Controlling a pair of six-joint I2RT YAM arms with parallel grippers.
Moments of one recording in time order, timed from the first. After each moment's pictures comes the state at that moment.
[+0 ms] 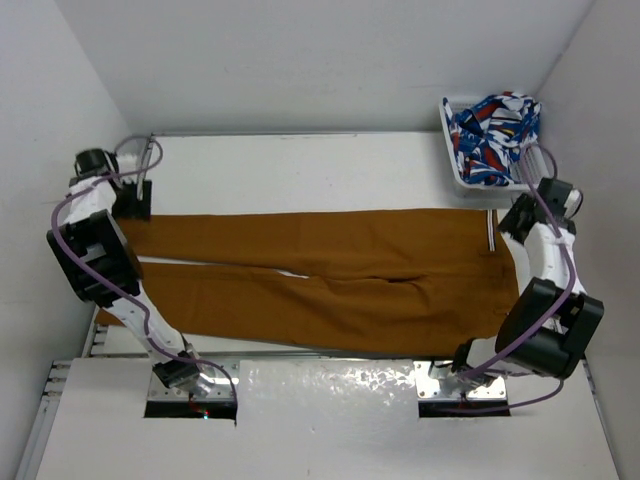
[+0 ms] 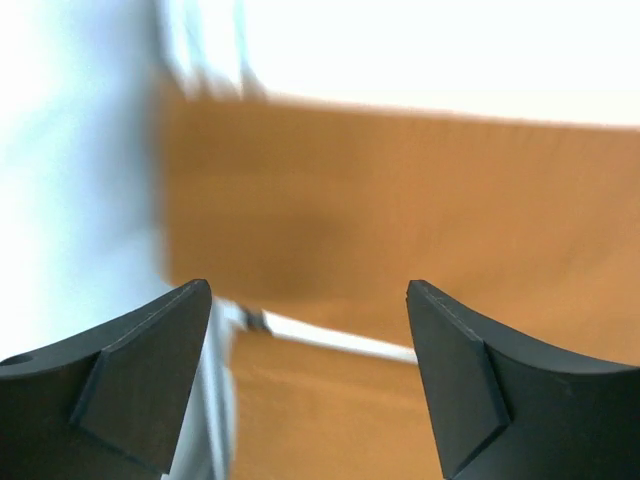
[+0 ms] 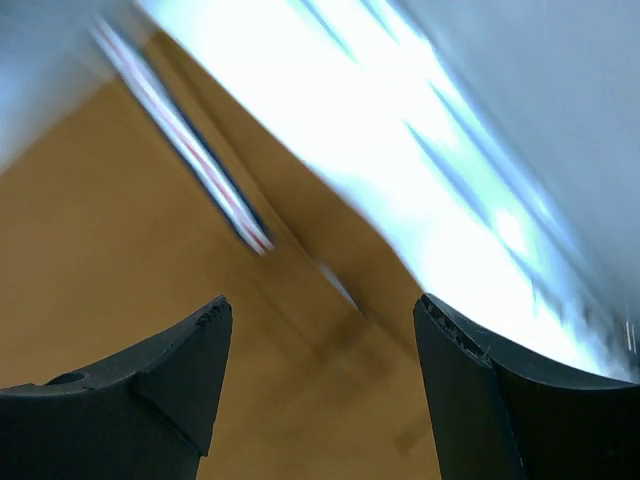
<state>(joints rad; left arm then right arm) 0.51 1.88 1.38 -0.63 0.05 0.45 -0.46 1.37 0.87 -0.45 0.20 0.22</state>
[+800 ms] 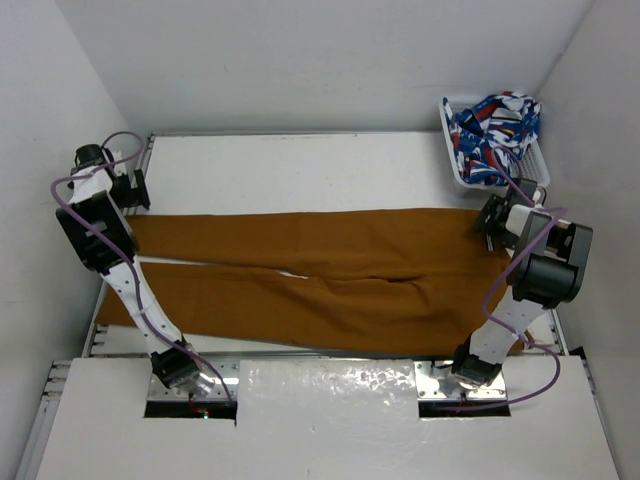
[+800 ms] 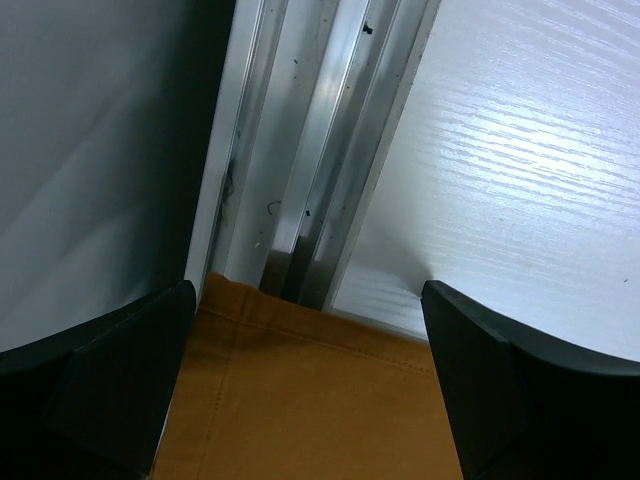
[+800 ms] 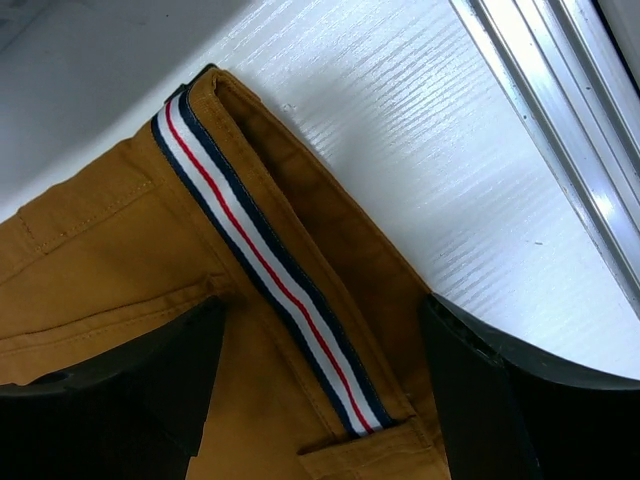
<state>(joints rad) 0.54 2.36 1.94 -0.69 0.07 0.20 -0.39 1.86 1.02 -0.15 0.10 0.23</state>
